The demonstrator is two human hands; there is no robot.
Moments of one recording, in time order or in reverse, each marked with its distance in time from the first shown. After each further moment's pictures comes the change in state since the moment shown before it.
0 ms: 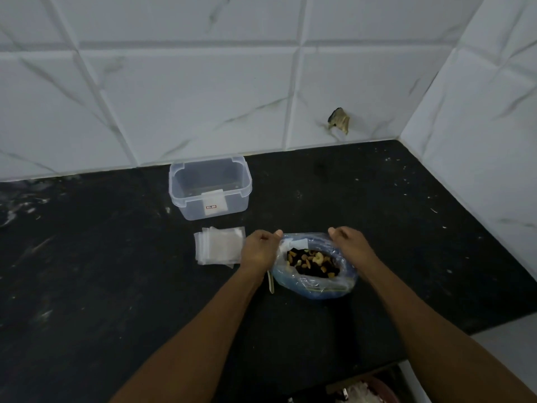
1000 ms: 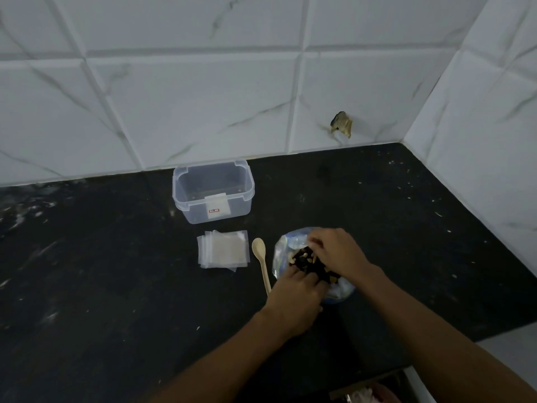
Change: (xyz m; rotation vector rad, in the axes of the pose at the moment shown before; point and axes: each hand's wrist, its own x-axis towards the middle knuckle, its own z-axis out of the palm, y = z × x) left_hand -0.044 -0.040 0.038 1.326 -0.192 1.118; right_hand -0.012 -0.025 0.019 -0.615 0.040 -0.554
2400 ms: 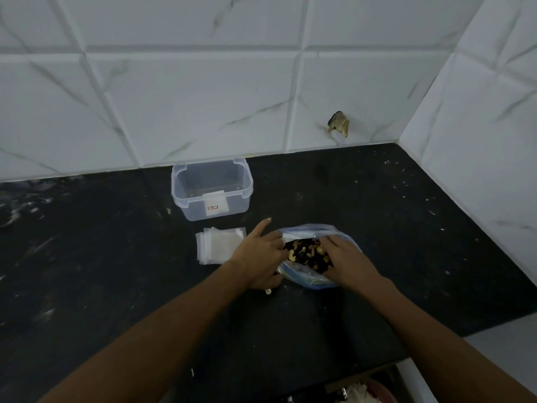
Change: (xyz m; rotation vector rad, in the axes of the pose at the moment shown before) left_hand -0.002 -0.082 -0.033 0.182 -0.062 0.051; right_hand -0.031 0.023 0.008 -0.195 -0.162 0.003
